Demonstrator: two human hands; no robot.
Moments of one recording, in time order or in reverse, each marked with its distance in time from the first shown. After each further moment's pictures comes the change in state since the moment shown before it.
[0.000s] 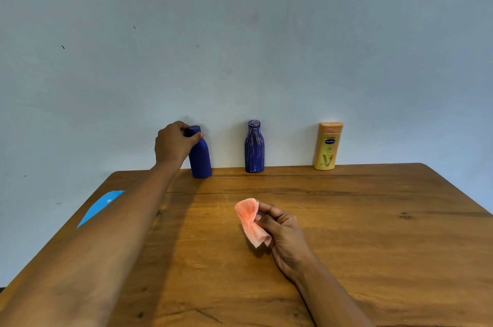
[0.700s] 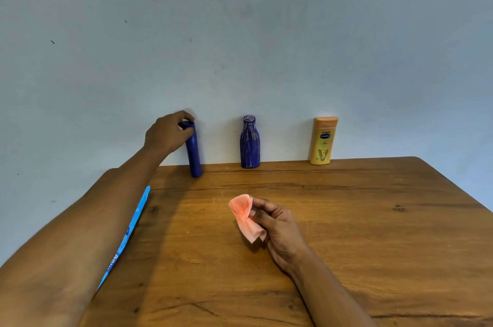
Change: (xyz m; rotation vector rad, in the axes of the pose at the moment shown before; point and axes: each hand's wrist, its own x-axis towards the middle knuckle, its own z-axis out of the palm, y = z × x) left_hand 0.018 0.001 -0.016 0.180 -0.194 0.116; right_hand 0.005 0.004 -0.003 -0.003 -0.039 0.012
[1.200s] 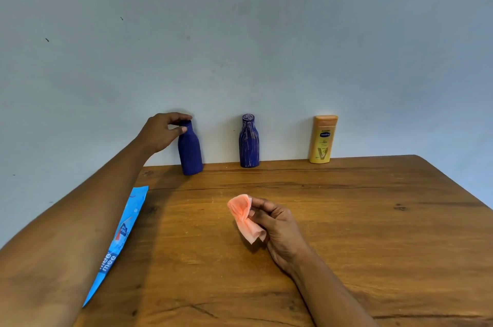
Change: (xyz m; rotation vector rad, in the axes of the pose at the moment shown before) left_hand 0.006 -0.016 -0.007 -0.252 -0.114 0.109; right_hand -0.002 -0.003 0.002 0.008 -0.001 0.014
